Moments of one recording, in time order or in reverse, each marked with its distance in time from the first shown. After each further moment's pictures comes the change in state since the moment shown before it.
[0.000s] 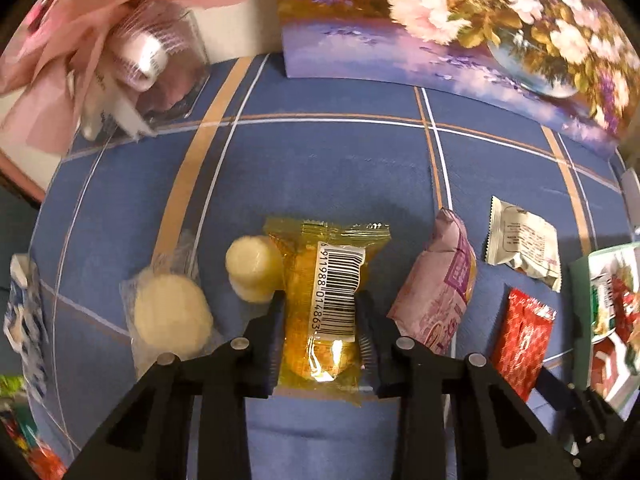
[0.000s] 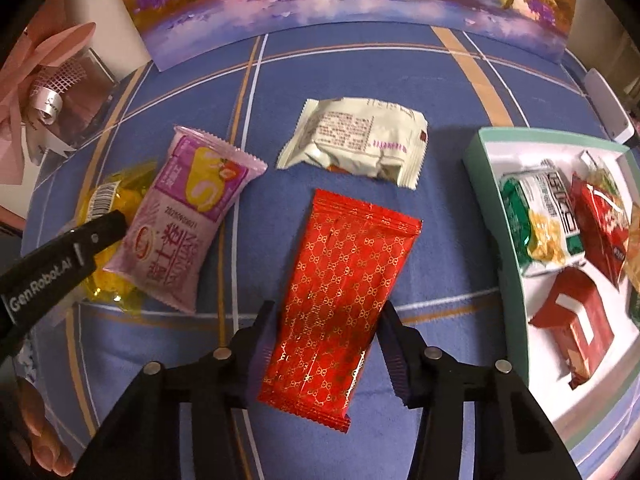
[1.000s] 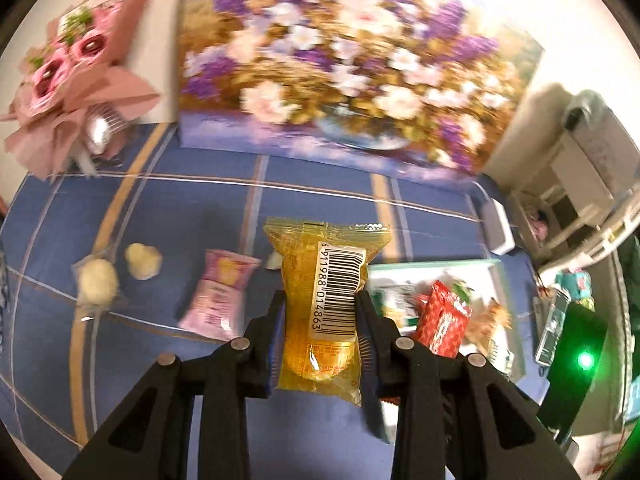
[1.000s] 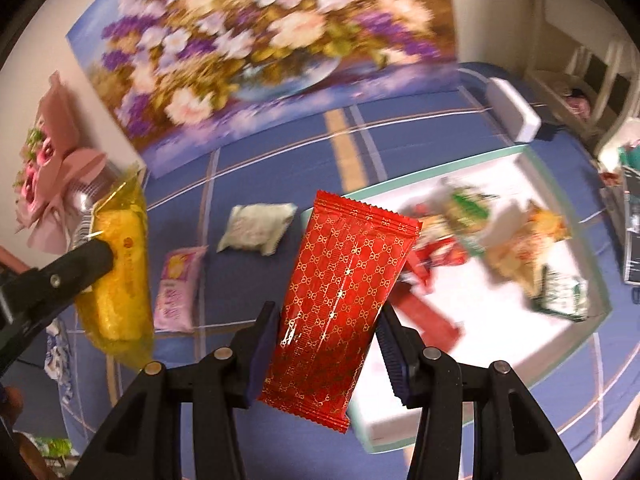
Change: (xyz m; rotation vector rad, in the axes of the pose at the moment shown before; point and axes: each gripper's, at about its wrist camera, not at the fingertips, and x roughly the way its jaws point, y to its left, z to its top) left arm -0.146 -0.111 -0.030 0.005 -0.167 -0.308; right arm -0.139 -0.134 -0.023 0.140 -0.221 0.049
